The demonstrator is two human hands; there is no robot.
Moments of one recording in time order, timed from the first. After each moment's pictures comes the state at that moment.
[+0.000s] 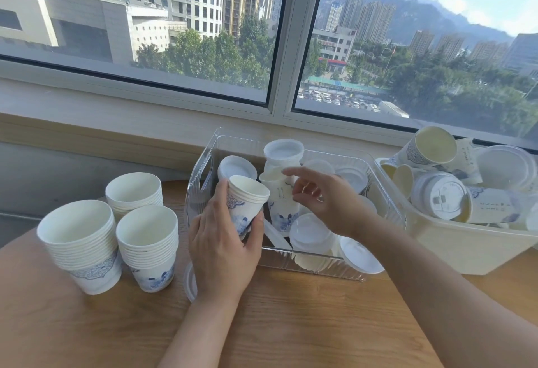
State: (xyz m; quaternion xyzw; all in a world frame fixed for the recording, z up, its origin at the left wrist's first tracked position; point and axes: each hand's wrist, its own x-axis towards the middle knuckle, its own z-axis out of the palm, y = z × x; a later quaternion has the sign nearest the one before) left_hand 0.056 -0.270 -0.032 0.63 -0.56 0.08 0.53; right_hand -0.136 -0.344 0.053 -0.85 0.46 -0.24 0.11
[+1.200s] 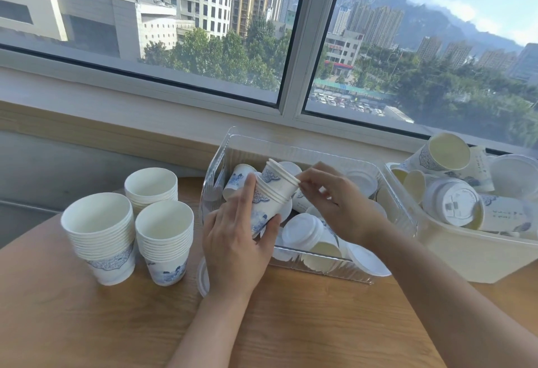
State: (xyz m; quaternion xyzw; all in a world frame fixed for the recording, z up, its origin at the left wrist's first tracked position) left_hand 0.061 -0.274 -0.041 0.61 -0.59 0.11 0.52; right_hand -0.117 -0.319 0.066 -0.85 0.43 -0.28 0.13
